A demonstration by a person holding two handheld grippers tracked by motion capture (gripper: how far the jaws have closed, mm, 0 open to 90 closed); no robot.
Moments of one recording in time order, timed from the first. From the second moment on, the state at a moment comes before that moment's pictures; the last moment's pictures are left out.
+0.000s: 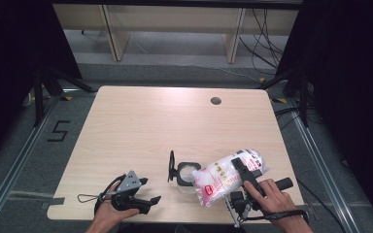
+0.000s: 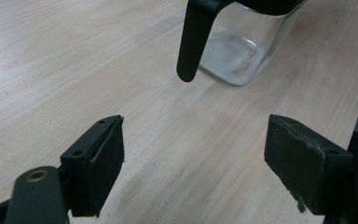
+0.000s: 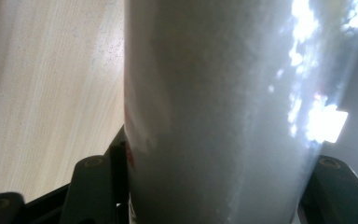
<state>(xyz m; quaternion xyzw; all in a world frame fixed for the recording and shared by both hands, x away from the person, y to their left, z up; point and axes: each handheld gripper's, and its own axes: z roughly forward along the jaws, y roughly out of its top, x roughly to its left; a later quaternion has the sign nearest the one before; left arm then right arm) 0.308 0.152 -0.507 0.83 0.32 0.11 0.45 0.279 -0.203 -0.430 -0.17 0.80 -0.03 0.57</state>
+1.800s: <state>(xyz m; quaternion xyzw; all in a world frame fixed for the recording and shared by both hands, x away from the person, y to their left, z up) 0.308 0.152 -0.506 0.82 0.32 0.11 0.46 0.279 -0.206 -0.422 -0.17 0.80 -0.02 0.58</state>
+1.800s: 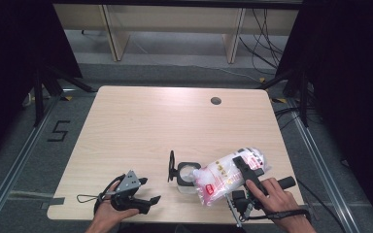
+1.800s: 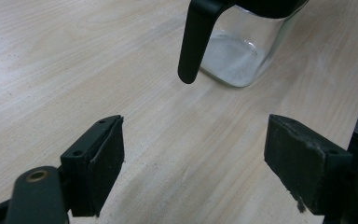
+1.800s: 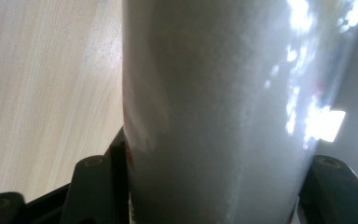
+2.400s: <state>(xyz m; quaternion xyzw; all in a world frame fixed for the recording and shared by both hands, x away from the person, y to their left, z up) 0.308 0.153 -0.507 0.82 0.32 0.11 0.46 0.278 -0.213 -0.418 -0.18 0.80 -0.03 0.57</state>
